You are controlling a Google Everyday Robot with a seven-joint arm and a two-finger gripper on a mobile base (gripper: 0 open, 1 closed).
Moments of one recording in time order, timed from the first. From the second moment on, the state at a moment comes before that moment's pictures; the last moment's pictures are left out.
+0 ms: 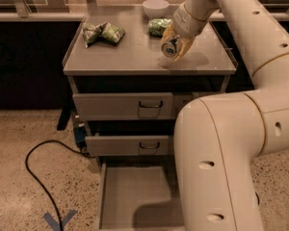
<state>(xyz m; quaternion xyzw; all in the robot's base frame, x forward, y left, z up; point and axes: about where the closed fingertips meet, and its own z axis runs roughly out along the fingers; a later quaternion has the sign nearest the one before) 0.762 -0.096 0.870 -0.89 0.38 -0.04 0.24</state>
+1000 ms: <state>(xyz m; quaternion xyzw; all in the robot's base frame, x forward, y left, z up) 0.727 -0.088 0.902 -0.89 0.38 -0.02 0.27</state>
